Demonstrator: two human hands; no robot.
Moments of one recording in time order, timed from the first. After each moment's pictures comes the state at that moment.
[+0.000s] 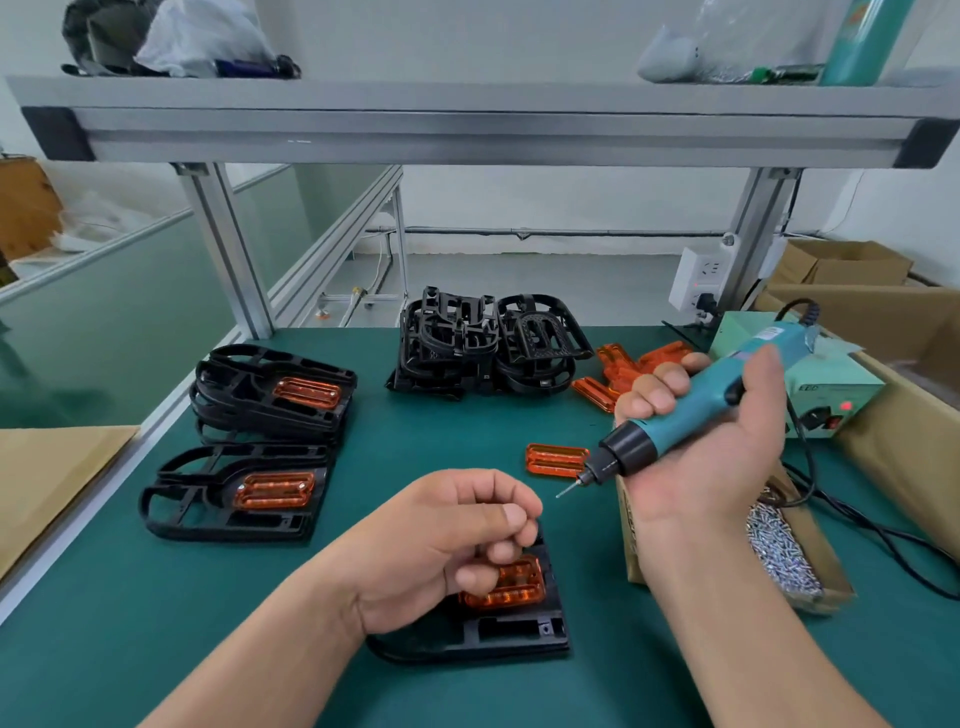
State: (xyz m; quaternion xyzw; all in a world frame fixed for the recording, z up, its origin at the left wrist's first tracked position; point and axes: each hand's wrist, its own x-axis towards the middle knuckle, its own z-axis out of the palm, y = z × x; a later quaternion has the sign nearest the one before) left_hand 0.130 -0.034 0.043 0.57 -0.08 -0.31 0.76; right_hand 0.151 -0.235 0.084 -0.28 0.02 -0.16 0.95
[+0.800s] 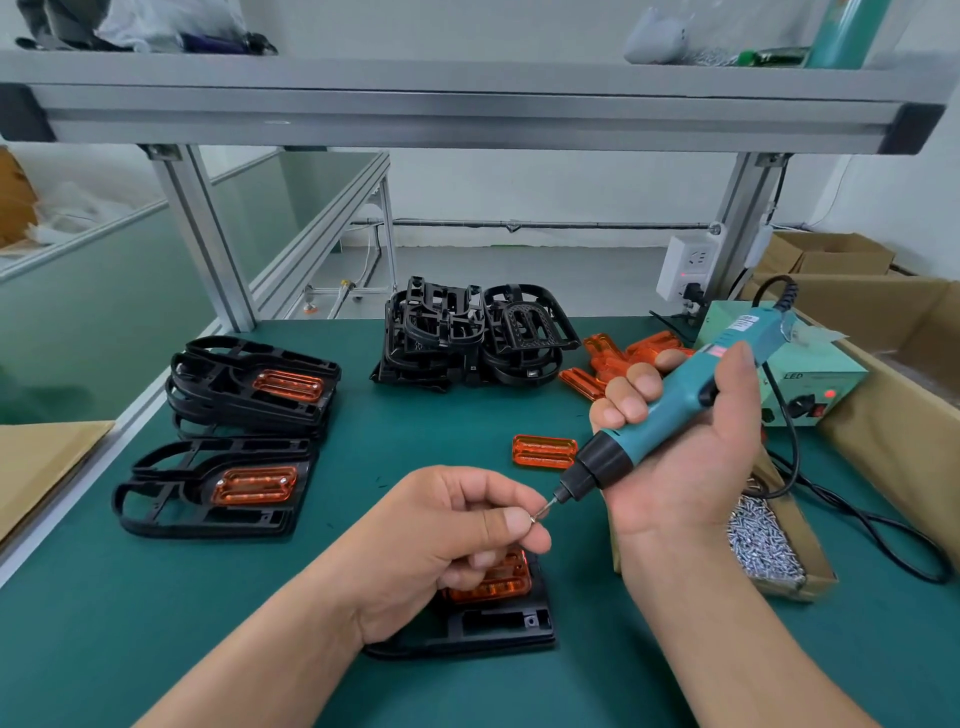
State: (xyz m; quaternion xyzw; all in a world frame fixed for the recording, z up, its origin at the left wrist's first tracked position) left_hand 0.125 -0.043 0.034 0.61 -0.08 -0.26 0.74; right_hand 0.164 -0.240 0.057 -0.26 -0.05 -0.15 0.95
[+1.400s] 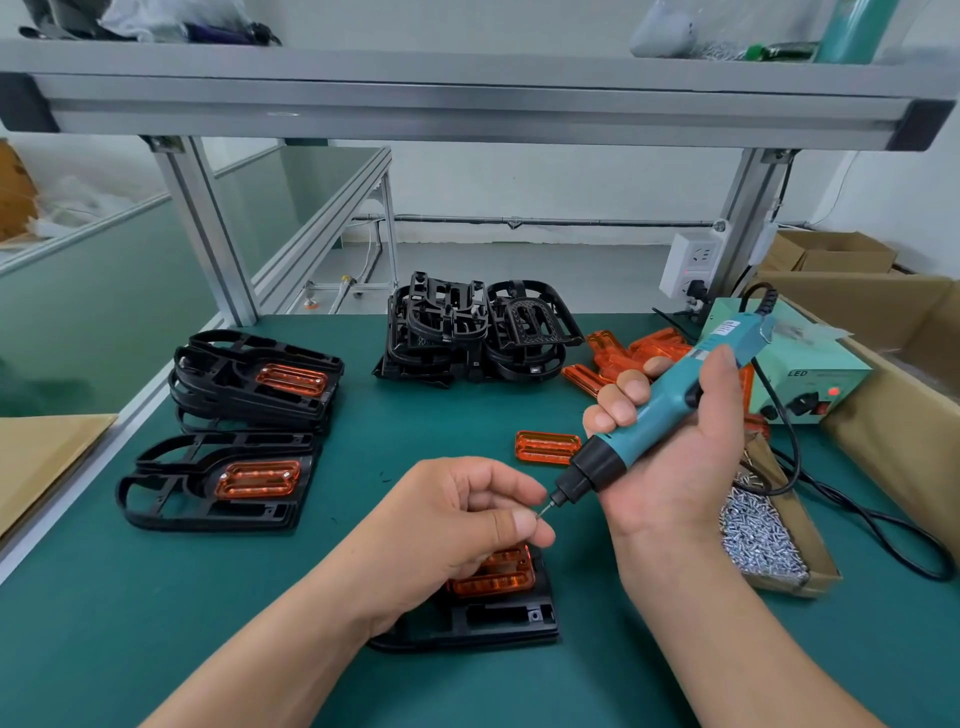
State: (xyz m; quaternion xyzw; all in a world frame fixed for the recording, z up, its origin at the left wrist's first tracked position) left_hand 0.124 -0.045 0.037 0.71 -0.08 -0.20 0.67; right_hand 0.165 -0.235 0.048 -0.27 -0.02 -0.14 0.95
